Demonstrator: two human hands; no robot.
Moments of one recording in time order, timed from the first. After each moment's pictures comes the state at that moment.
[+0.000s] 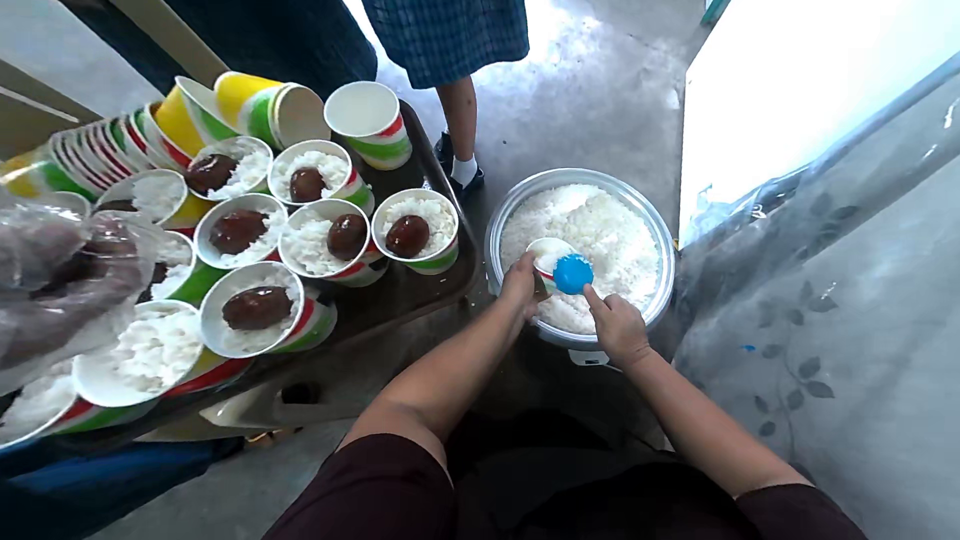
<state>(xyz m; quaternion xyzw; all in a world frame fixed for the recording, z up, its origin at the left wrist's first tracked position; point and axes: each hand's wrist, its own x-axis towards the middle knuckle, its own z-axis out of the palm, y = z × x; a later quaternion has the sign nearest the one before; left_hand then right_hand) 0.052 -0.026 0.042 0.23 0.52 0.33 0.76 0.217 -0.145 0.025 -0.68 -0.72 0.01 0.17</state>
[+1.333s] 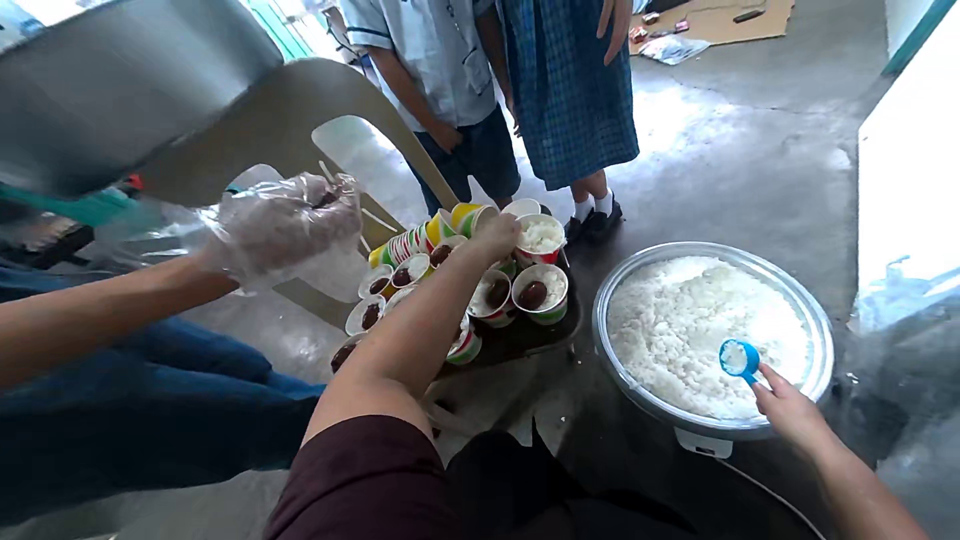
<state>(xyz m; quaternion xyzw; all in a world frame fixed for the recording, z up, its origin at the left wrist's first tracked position) -0.119 0.073 0.263 0.73 0.65 0.04 0.22 0.287 -0.138 0.025 -0.77 -0.43 0.41 0.23</state>
